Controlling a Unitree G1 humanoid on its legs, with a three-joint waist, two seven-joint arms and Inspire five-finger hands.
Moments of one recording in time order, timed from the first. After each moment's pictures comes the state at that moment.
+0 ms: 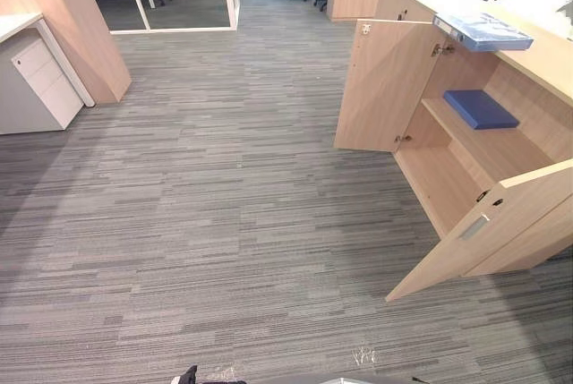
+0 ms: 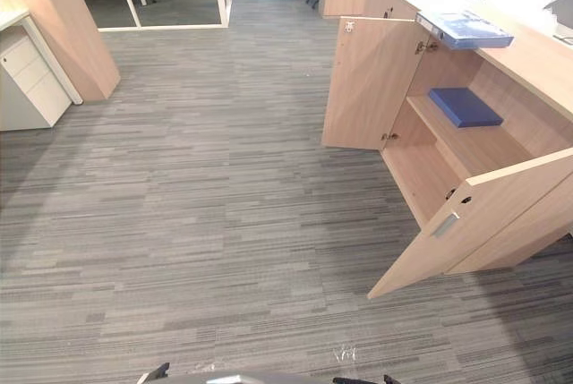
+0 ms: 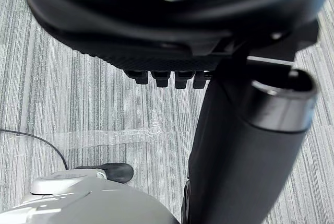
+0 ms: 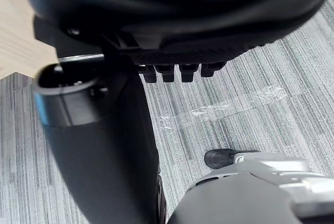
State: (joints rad) left arm 0.14 0.13 0.06 1.14 0.00 -0.04 0.11; right arm 0.10 -0.09 -0.25 1.15 -0.04 0.06 -0.12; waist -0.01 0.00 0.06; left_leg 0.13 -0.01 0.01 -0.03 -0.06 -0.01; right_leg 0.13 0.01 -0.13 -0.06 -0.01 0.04
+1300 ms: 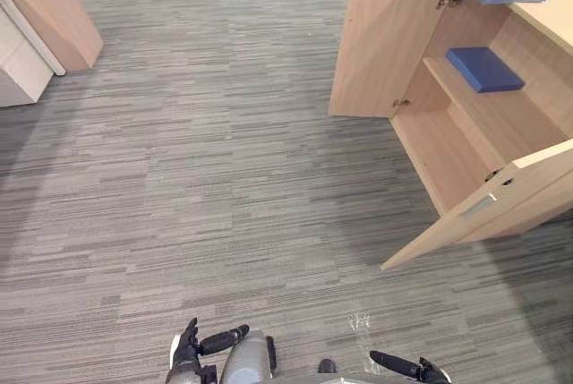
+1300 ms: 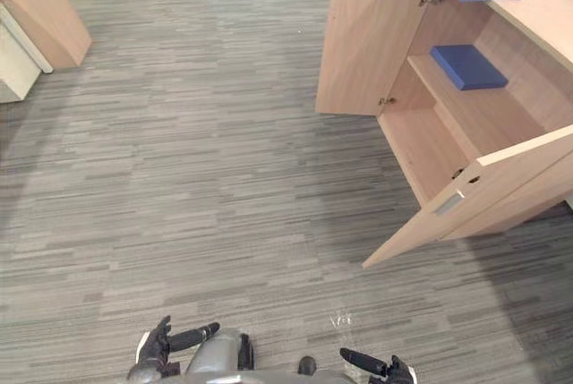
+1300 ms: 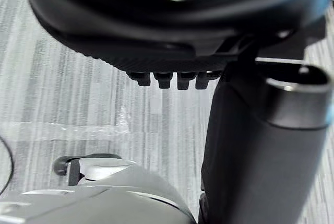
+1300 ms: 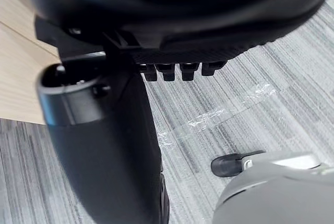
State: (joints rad) left arm 0.09 0.08 0.22 0.98 0.00 -0.09 0.13; right arm 0.05 -0.06 -0.37 1.08 0.02 0.06 -0.15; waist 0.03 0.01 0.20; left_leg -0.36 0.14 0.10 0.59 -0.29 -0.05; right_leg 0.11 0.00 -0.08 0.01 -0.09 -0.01
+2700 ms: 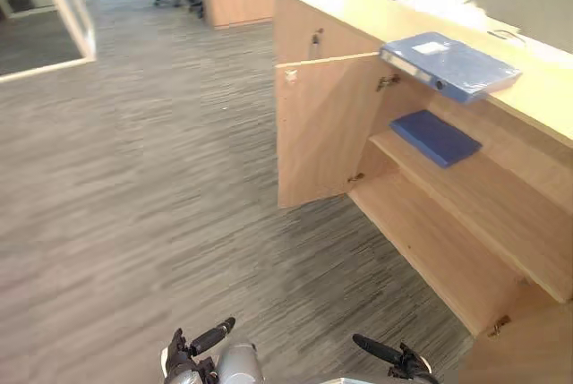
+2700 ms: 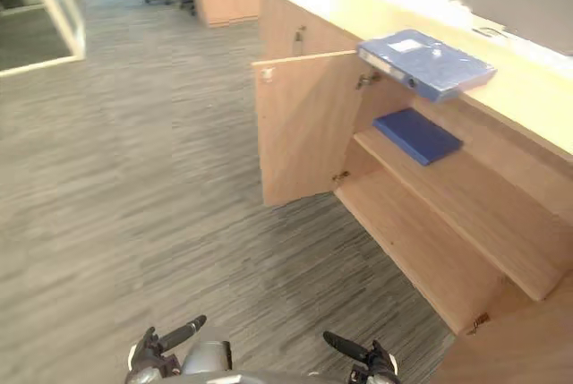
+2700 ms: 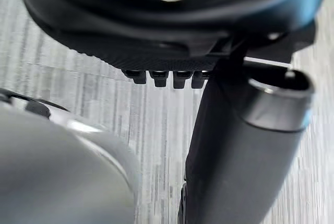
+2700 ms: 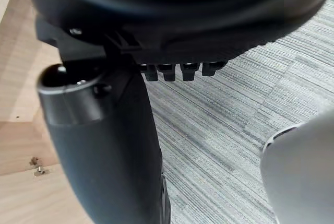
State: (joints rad) left arm 0.09 -0.03 0.46 0.94 -0.09 -0.08 0.17; right arm 0.05 0.02 -0.32 1.02 0.05 0.04 -0.13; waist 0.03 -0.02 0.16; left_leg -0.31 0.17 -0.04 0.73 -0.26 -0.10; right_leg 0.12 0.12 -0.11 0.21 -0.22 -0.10
